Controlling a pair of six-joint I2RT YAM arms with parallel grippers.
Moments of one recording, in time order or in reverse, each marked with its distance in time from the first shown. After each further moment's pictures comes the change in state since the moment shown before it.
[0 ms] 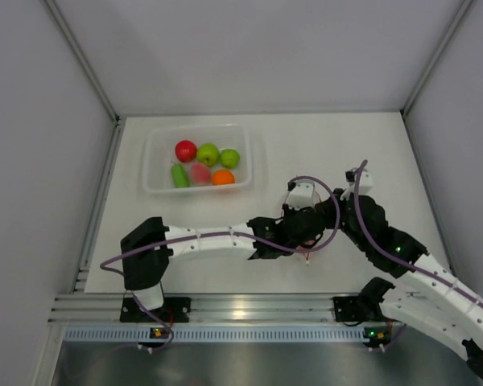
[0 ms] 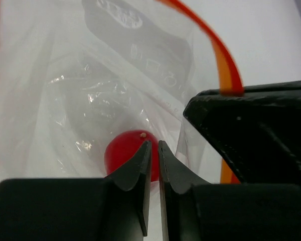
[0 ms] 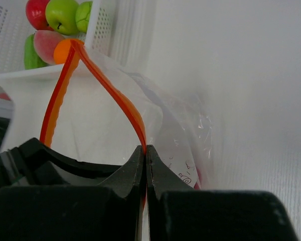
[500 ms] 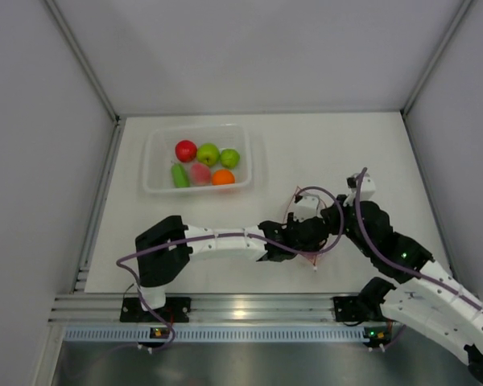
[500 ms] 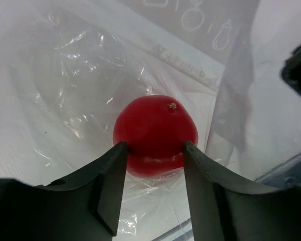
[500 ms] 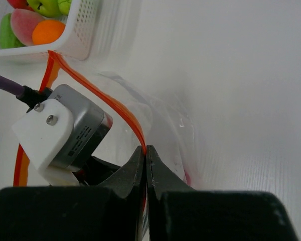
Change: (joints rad) left arm 0.000 0.112 0.002 -0.071 0.190 -0.068; right arm 0.000 -0.057 -0.021 -0.066 0.008 -0.072
